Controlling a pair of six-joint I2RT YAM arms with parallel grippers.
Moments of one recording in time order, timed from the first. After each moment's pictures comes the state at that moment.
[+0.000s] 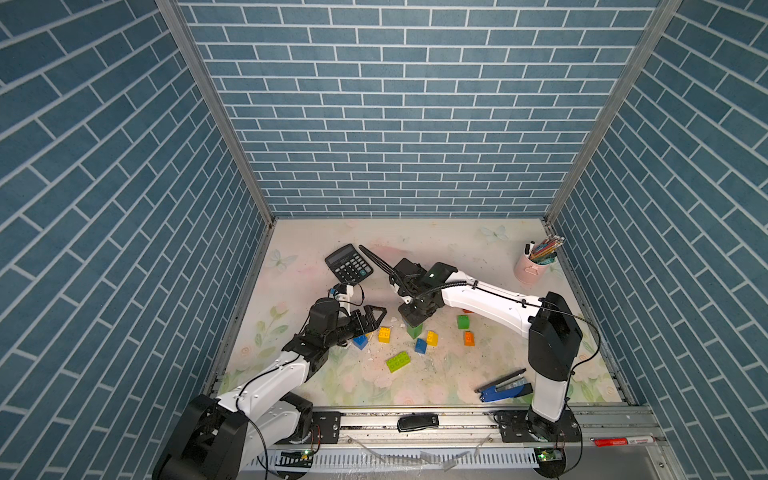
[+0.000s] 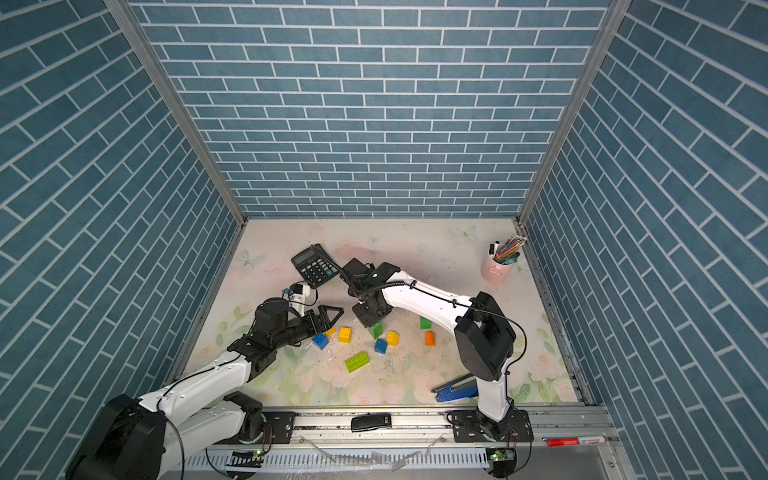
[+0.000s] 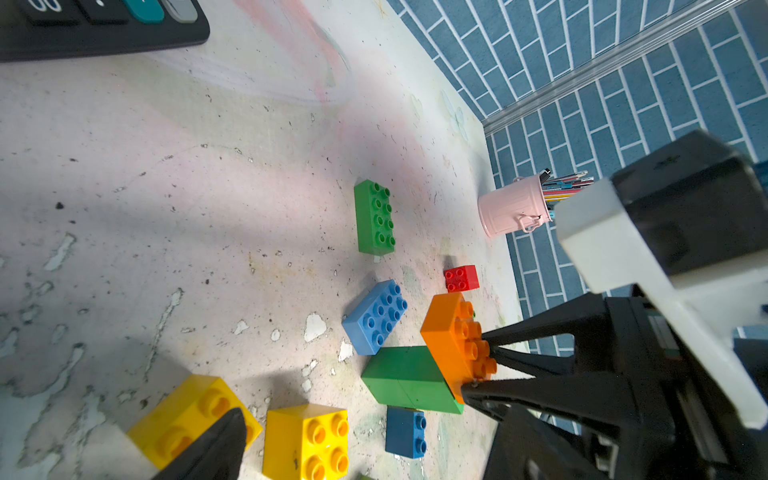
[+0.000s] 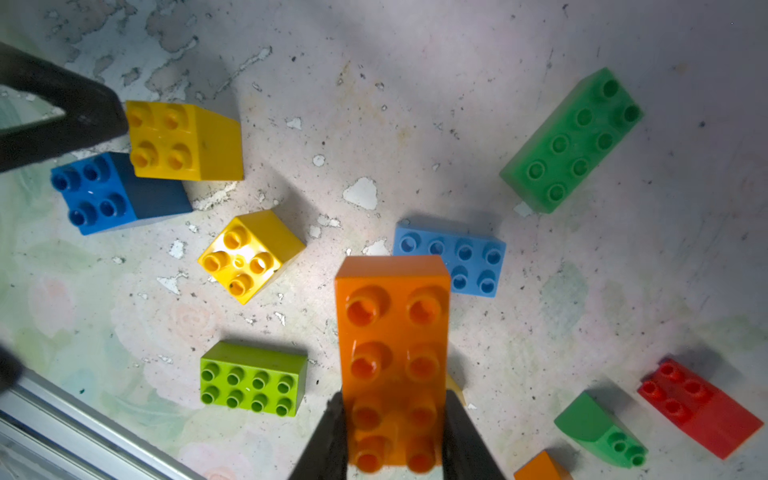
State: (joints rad) left arm -0.41 1.04 0.32 0.22 0.39 -0.81; right arm 0.99 1.88 1.56 -1.02 0.02 0.18
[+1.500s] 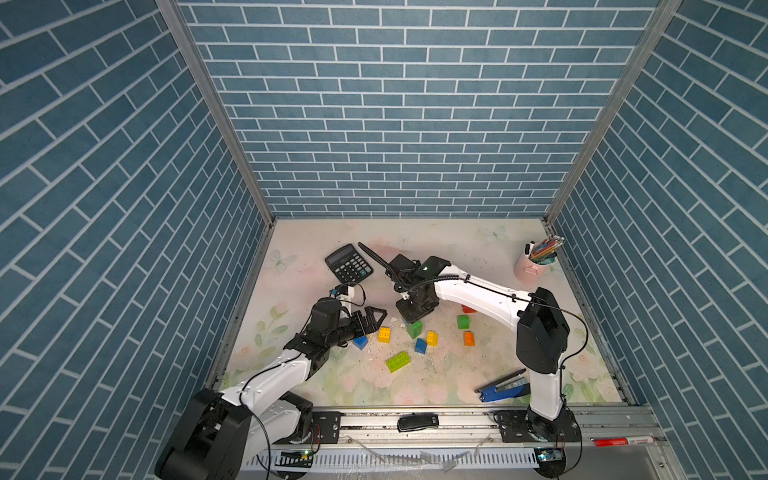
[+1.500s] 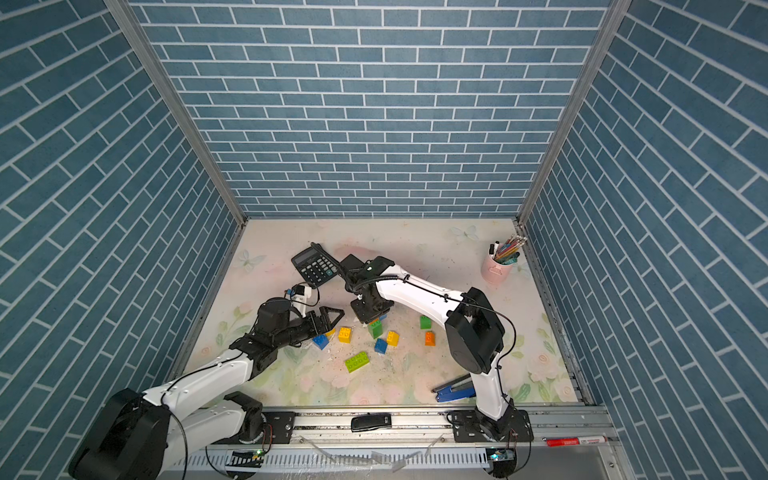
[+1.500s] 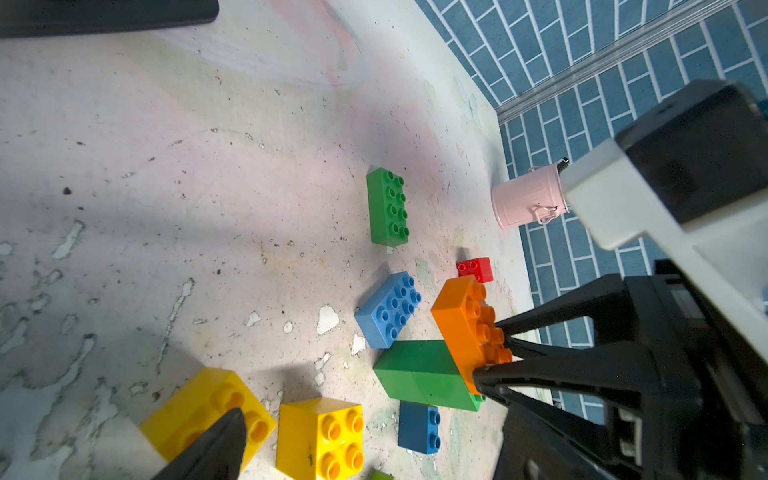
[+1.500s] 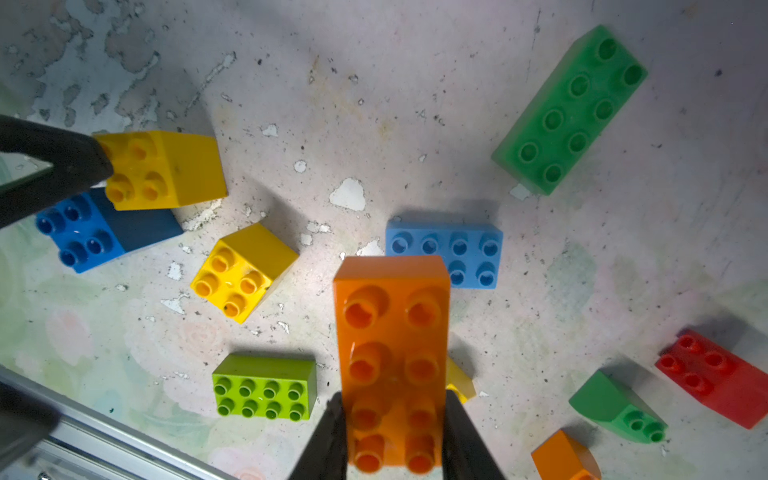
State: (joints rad) left arm -0.41 1.08 0.33 0.20 0.39 -0.79; right arm 0.96 1.97 1.68 -1.13 0.01 0.31
